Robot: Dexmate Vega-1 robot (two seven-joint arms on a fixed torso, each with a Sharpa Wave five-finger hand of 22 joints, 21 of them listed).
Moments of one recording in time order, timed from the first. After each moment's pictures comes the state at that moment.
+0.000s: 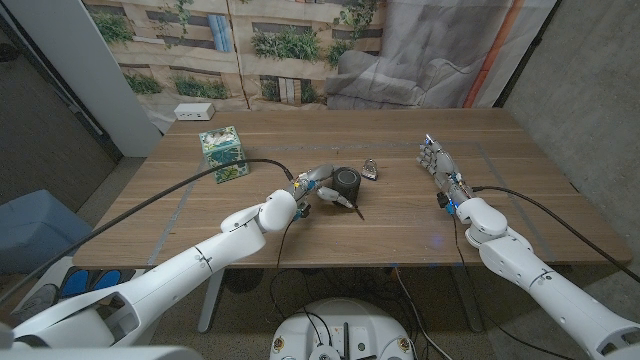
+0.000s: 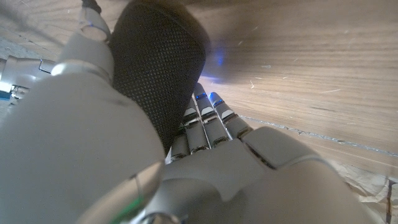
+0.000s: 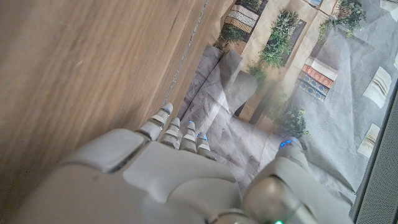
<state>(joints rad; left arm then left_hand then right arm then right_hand) 0.77 0.62 0.77 -1.70 0.26 0.14 0.10 1.05 -0.16 0.33 -0.21 0.18 0.53 0.06 0.61 0.18 0.76 -0.06 0.19 0.35 0.55 -0.05 0.18 0.20 0.27 -0.04 0.28 0.18 -0.98 -0.60 -0.36 -1.39 0.53 0.33 -0.05 0.19 0.02 0.20 -0.11 0.22 -0.05 -0.01 0.19 0.17 0.01 0.02 0.20 0.19 -0.04 0.02 0.22 0.21 0.16 -0.01 0.18 0.17</state>
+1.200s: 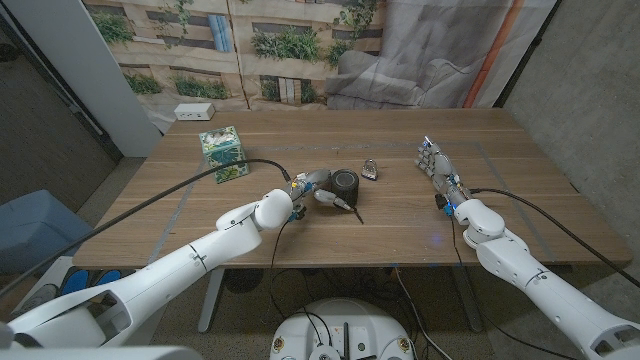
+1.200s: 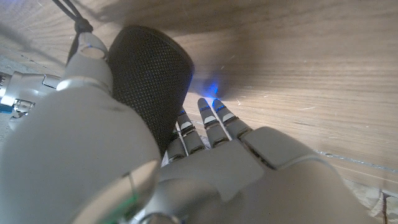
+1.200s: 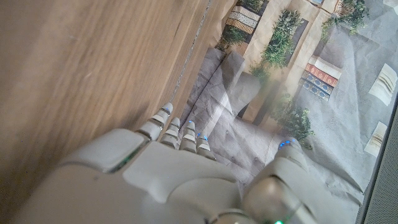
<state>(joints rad) 0.76 0.66 0.78 -1.74 0.24 0.20 0.01 0.96 -0.09 0.31 -0.18 0.18 0.44 -0.17 0.29 0.18 0.43 -0.17 0.18 0.24 0.30 -0.04 0.18 0.18 0.19 -0.03 0.20 0.18 -0.96 -0.58 -0.38 -1.36 0.54 0.34 -0.03 0.18 0.03 0.20 -0.11 0.22 -0.05 -0.01 0.19 0.17 0.02 0.02 0.20 0.19 -0.04 0.02 0.22 0.21 0.17 0.01 0.18 0.17</state>
